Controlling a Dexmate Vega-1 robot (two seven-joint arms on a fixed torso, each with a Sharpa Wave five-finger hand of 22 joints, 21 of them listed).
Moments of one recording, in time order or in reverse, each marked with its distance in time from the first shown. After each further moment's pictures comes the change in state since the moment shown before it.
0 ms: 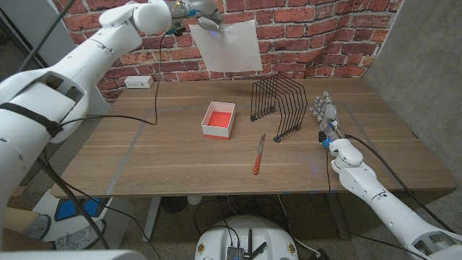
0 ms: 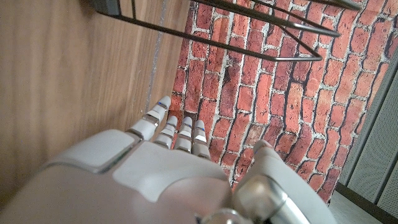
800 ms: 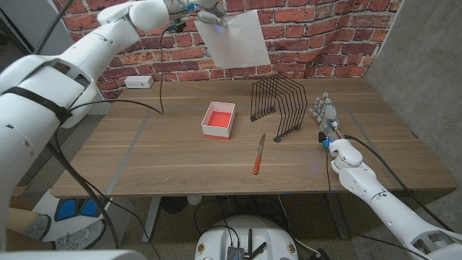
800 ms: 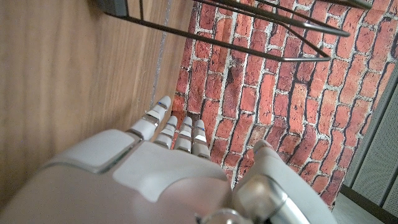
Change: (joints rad) left arm -0.107 -0.091 0.044 0.288 -0.072 -0.238 0.047; left_hand -0.002 0.002 0.000 0.000 0.000 0.000 0.000 -0.003 -0.005 0.006 -0.001 0.000 0.000 0.000 0.000 0.000 0.000 -0.004 0.004 0.000 0.000; right arm 0.008 0.004 -0.004 0.017 0.003 -0.006 0.006; right_hand 0.000 0.000 0.000 0.000 0.000 0.004 0.003 0.000 0.000 0.000 0.000 0.000 0.000 0.000 0.000 0.000 0.000 -0.001 -0.001 0.000 0.000
